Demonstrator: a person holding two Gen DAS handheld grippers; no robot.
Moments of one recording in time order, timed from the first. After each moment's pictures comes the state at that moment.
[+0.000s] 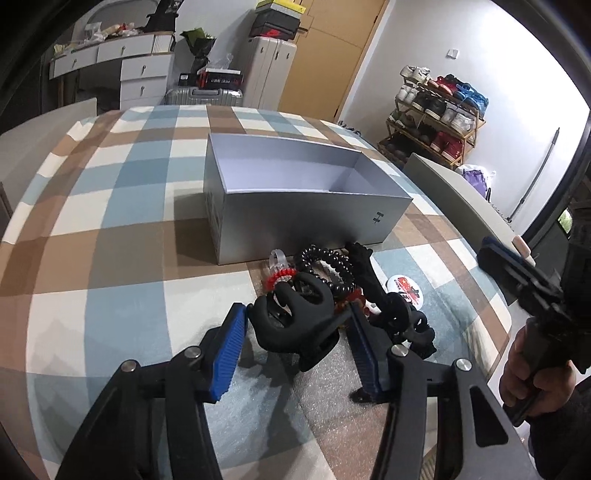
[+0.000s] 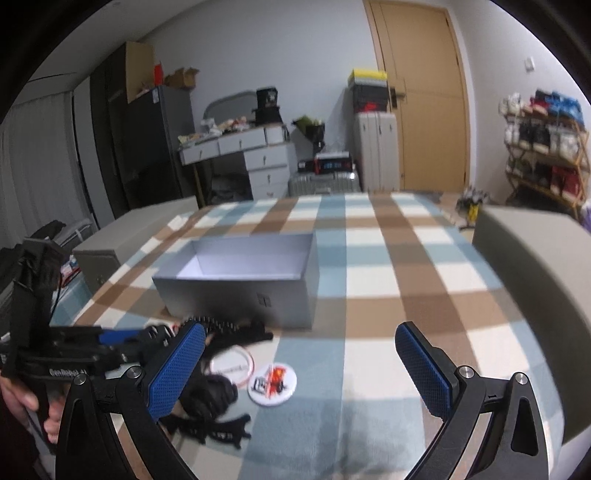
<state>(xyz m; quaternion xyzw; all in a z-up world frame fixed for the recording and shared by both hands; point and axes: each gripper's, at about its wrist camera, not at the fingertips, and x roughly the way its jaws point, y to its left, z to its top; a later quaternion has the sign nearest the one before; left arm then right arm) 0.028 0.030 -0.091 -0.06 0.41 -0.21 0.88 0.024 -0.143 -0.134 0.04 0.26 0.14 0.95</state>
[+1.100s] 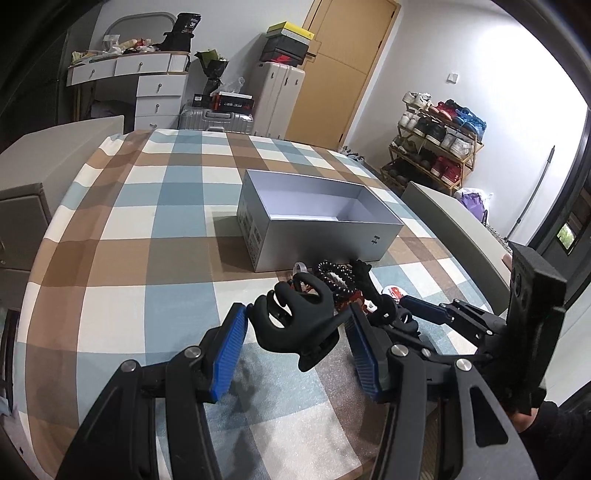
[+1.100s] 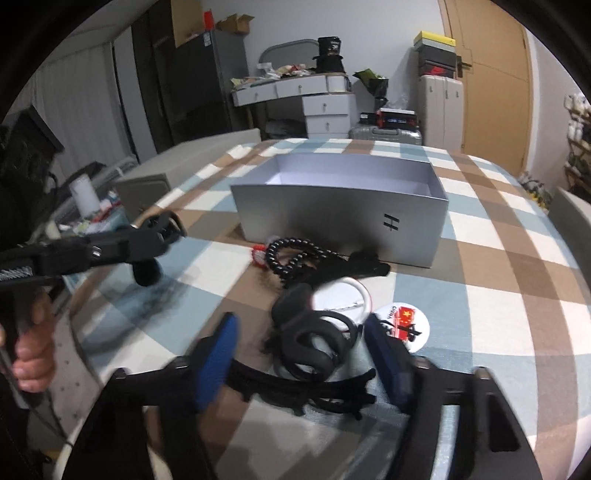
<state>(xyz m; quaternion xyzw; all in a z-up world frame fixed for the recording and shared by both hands) 0.004 0.058 -0.069 -0.08 0.38 -0.20 0.90 0.023 -0.062 -0.171 -0.04 0.33 0.21 0.92</state>
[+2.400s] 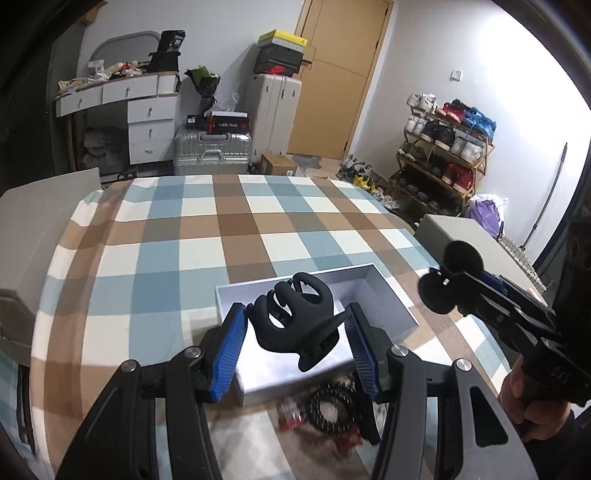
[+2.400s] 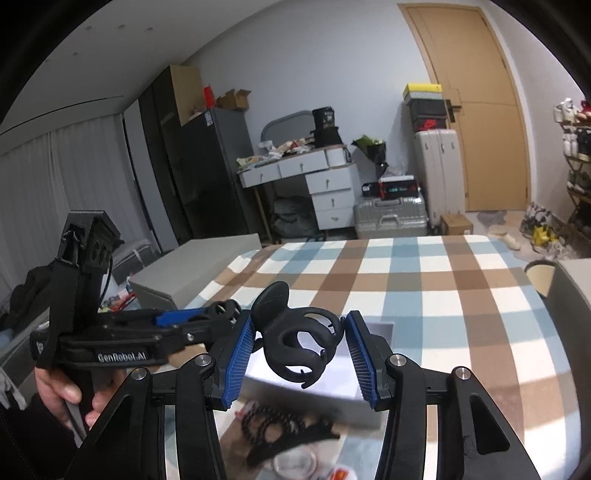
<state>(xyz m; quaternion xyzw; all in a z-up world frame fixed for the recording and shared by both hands) 0.106 0.020 -0.036 -0.04 0.36 -0.18 0.91 0.098 -0.111 -0.070 0.06 0.21 0.27 0.94</state>
